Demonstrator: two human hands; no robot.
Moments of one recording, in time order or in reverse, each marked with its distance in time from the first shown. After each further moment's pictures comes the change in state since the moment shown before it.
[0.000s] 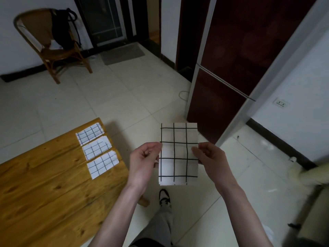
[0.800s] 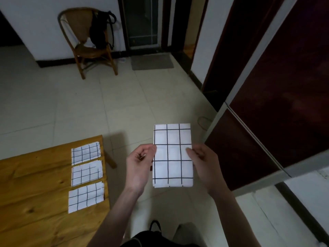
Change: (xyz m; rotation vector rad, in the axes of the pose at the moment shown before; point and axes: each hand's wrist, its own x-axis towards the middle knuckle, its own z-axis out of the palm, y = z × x) left_hand 0.259 0.053 0.066 -0.104 0.333 0.078; right_hand 0.312 -0.086 0.051 -0.105 -0.210 -0.139
